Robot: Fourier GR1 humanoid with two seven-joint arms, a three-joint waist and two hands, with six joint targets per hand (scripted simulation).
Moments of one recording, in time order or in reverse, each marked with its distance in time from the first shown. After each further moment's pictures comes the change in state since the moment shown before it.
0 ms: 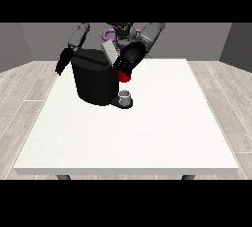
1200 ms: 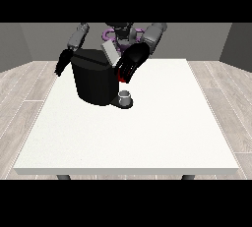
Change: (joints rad) left arm -0.009 0.065 -0.006 -0.011 -0.075 0.091 -0.089; right arm -0.042 -0.007 0.006 -0.015 0.020 -0.009 0.039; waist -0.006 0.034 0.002
